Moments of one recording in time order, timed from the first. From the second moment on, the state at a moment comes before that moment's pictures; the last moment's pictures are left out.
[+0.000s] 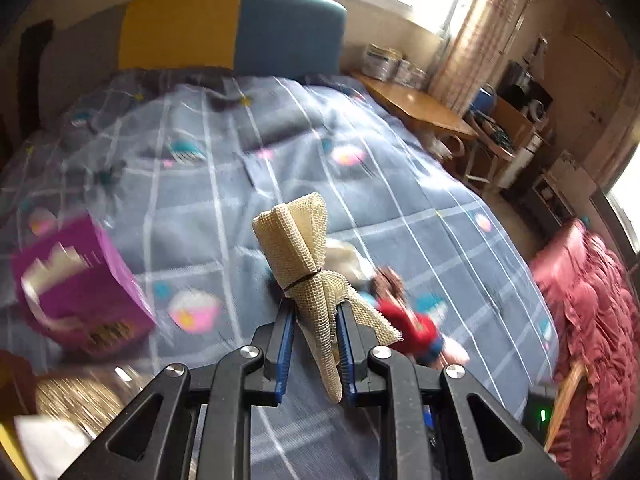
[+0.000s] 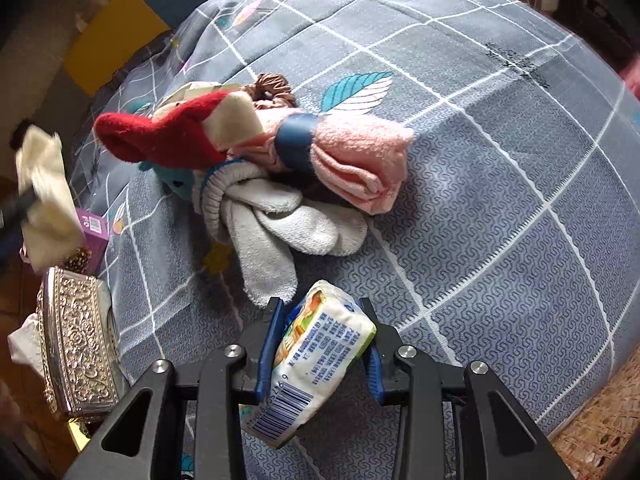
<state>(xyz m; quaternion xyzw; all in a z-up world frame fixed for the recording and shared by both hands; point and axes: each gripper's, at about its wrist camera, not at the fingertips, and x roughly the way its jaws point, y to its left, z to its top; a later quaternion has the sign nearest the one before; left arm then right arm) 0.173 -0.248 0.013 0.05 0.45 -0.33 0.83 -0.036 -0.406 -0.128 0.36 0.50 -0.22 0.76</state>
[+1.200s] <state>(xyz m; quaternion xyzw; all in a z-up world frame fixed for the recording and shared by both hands) 0.136 0.185 -0.089 -0.09 0.48 -0.01 0.87 -0.018 -0.370 -0.134 0.26 0.50 -0.23 0.80</state>
